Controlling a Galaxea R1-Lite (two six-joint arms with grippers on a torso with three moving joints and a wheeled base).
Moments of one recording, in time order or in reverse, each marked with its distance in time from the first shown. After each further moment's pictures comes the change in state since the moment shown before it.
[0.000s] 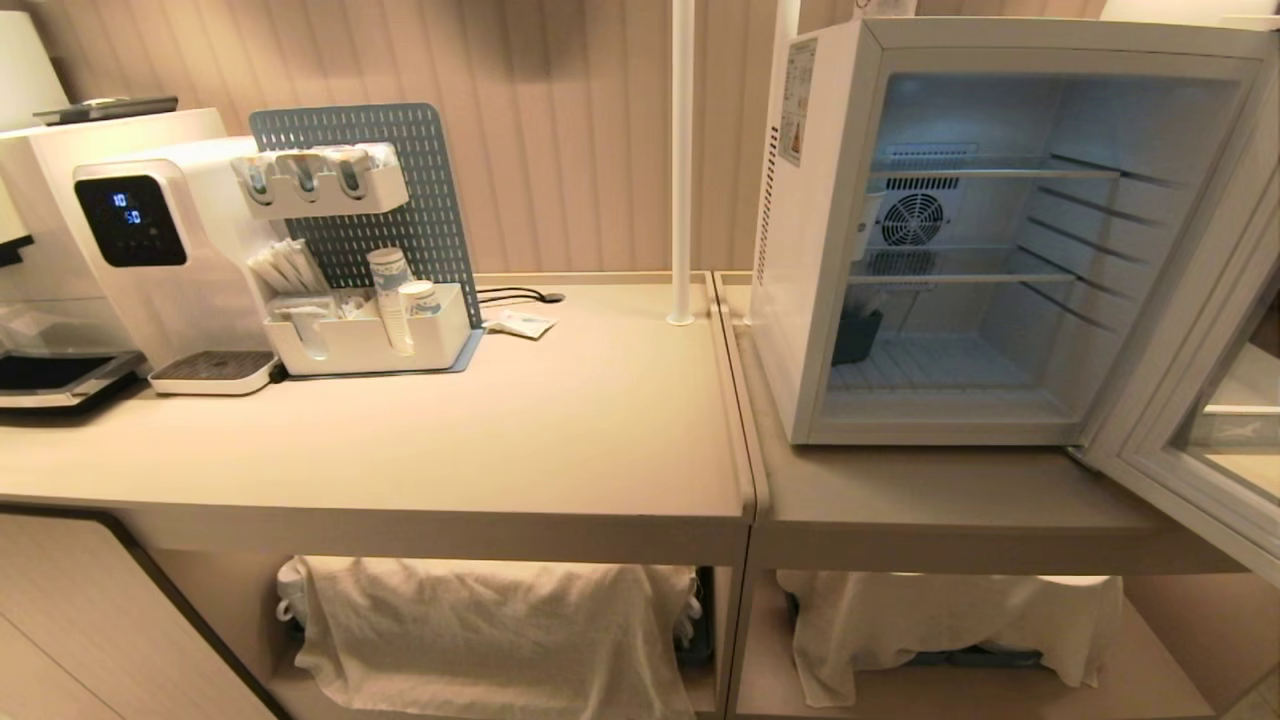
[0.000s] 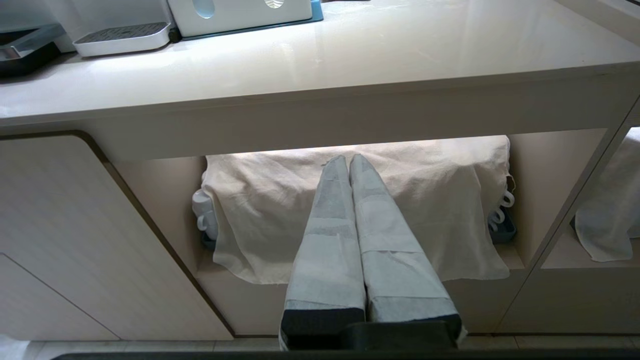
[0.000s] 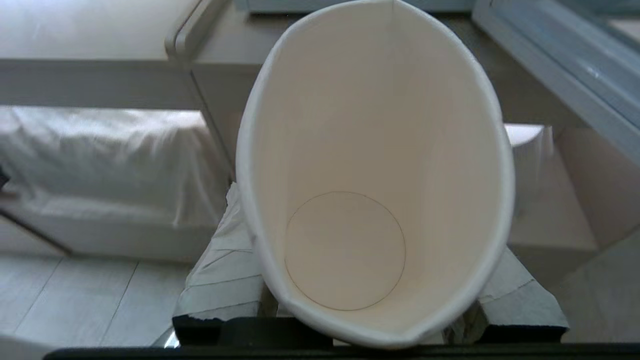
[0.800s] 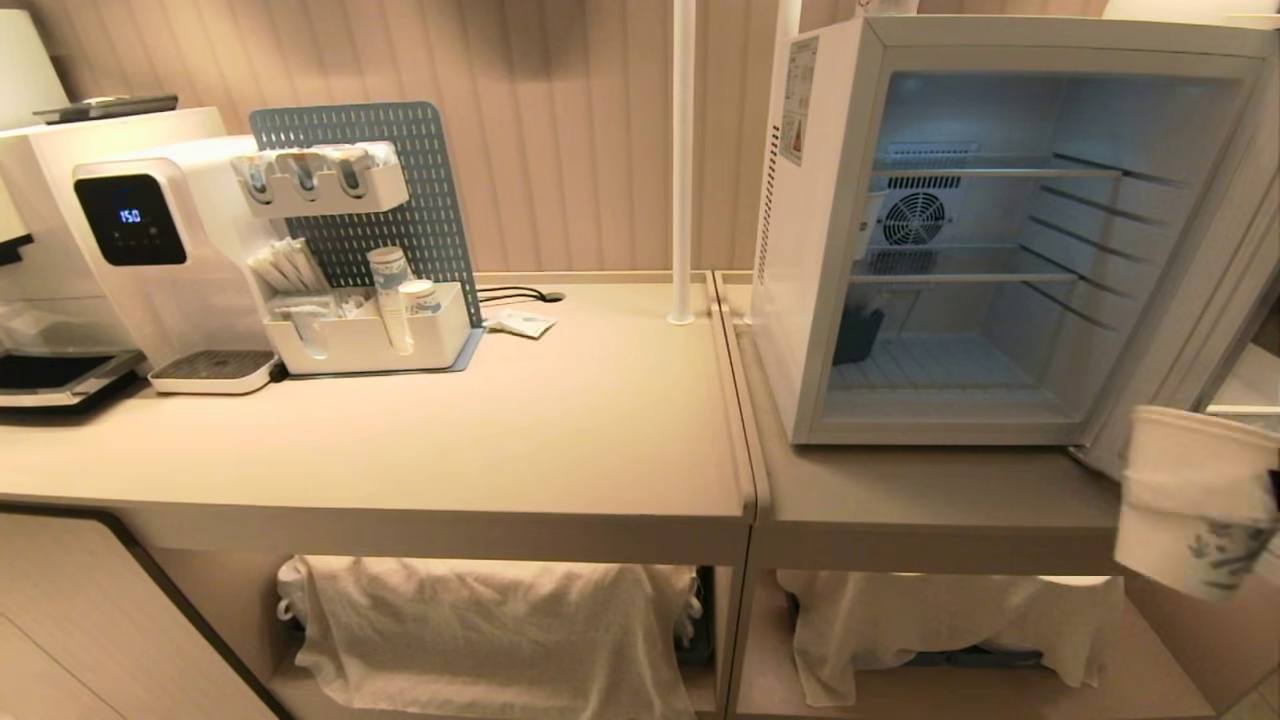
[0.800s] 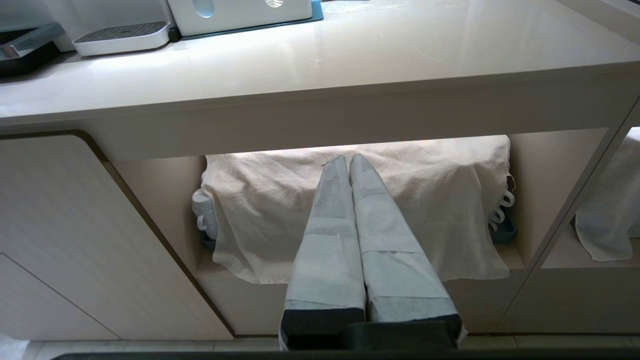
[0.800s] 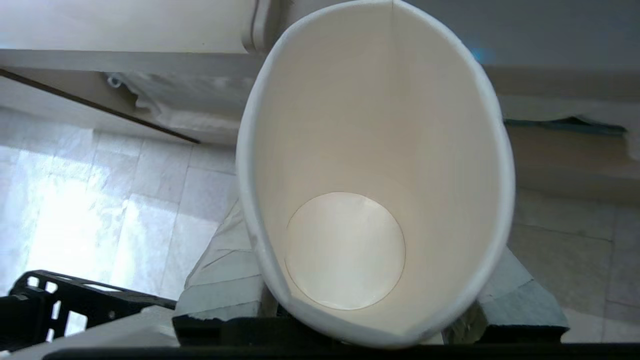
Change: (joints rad) left arm 0.000 0.000 0.000 0.000 0.000 0.000; right arm 0.051 1.007 -0.583 0.040 0.223 0.166
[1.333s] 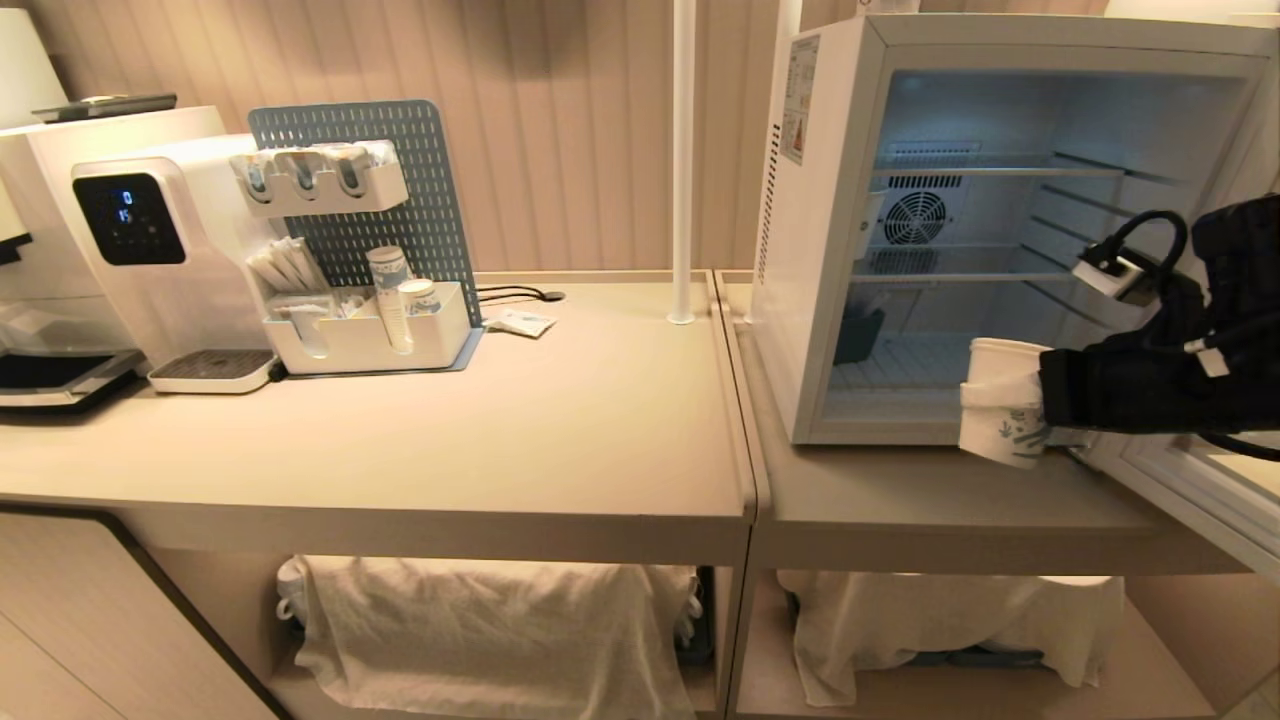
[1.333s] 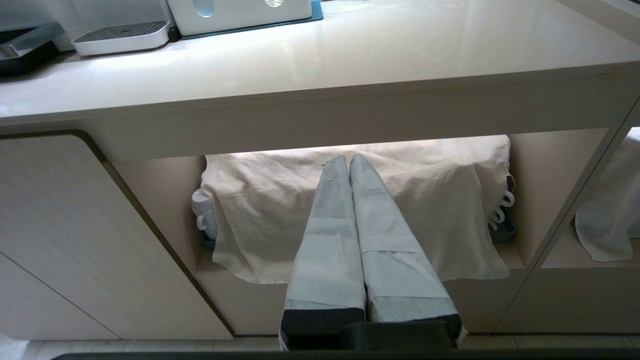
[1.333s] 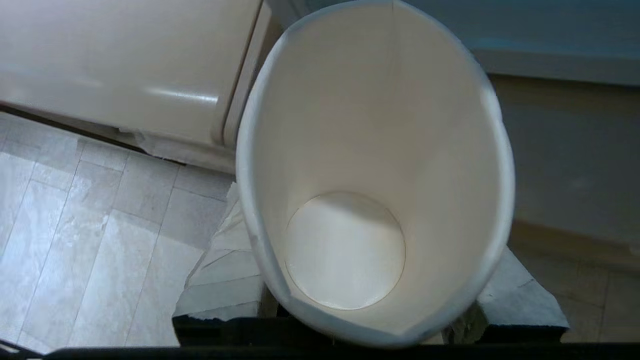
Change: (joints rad) left arm 0.000 0.000 0.000 0.000 0.000 0.000; right arm -0.016 0.432 -0.156 -0.294 0.045 -0.064
